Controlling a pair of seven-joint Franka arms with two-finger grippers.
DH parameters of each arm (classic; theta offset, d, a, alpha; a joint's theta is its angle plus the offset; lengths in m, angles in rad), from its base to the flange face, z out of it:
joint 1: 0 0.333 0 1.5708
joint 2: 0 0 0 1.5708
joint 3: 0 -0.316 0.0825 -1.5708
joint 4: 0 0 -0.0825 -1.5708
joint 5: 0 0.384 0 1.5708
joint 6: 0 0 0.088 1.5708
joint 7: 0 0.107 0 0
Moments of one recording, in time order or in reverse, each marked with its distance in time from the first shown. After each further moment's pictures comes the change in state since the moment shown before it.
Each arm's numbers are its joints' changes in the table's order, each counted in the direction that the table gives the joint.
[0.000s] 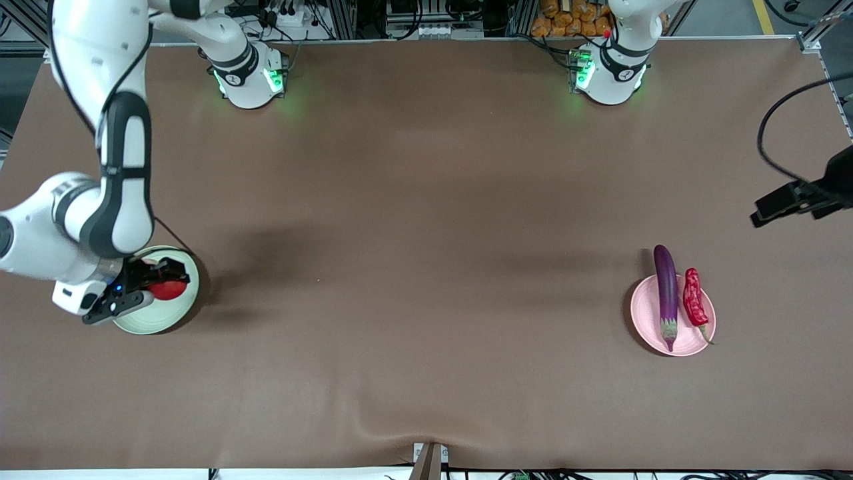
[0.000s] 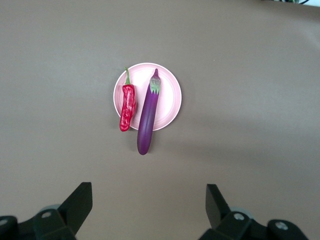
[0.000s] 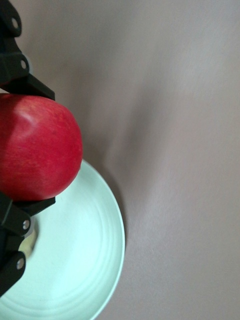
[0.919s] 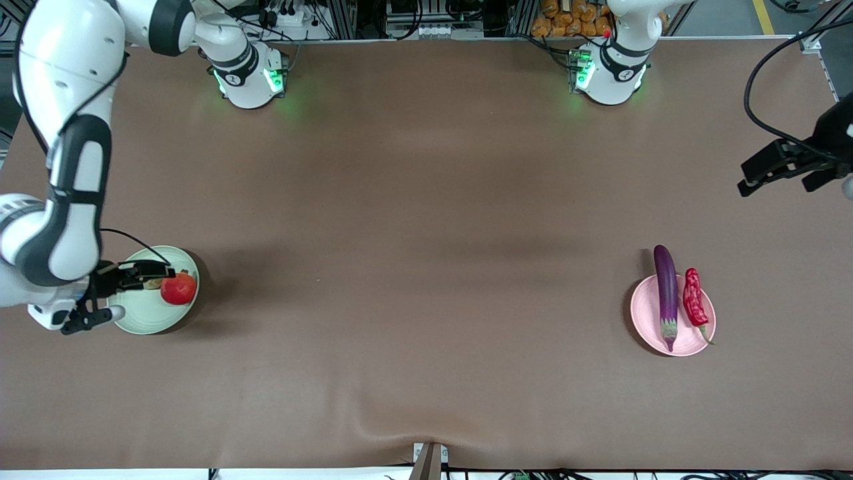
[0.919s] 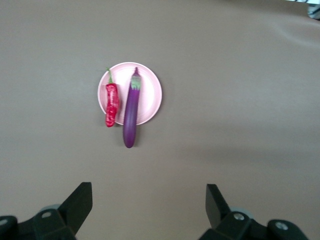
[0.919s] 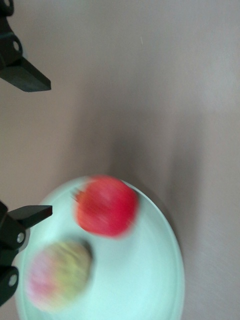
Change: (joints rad) left arm -0.132 0.068 -0.063 0.004 -0.047 -0.043 0.012; right arm -0.104 -0.028 0.025 0.277 -0.001 -0.525 0.278
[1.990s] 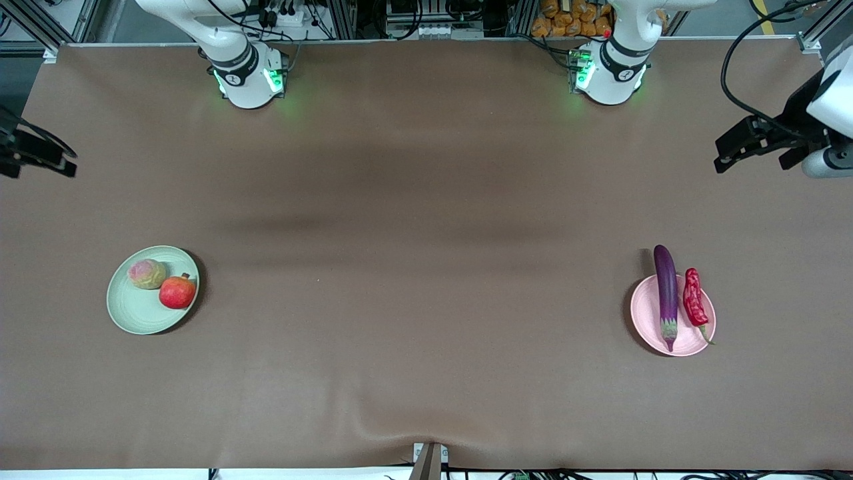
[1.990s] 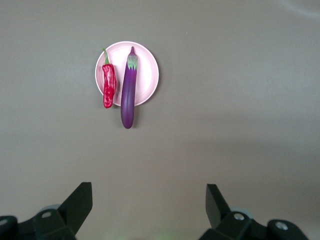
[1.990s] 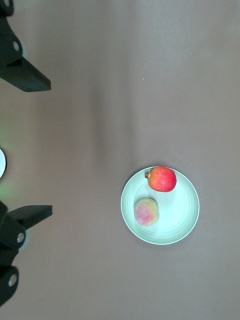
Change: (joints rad) left arm -0.339 0.062 -0.323 -0.038 -0.008 -0.083 0.000; right arm -0.369 0.642 -0.616 0.018 -0.559 -0.150 0.553
